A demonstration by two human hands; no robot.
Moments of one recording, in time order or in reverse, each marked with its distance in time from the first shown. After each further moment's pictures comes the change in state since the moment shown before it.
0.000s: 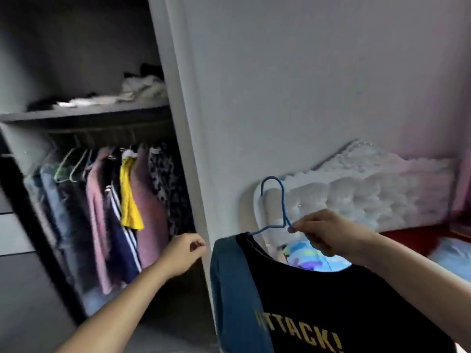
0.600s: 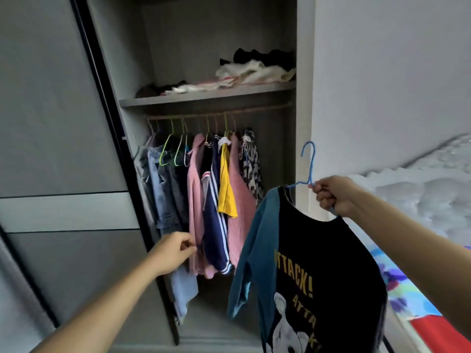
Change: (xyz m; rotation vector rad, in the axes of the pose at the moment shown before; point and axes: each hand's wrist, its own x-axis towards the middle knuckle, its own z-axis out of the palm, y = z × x) left_hand -0.103 -0.304 -0.226 0.160 0.074 -0.183; right_hand 0.168 -0.119 0.306 0.598 0.013 0.236
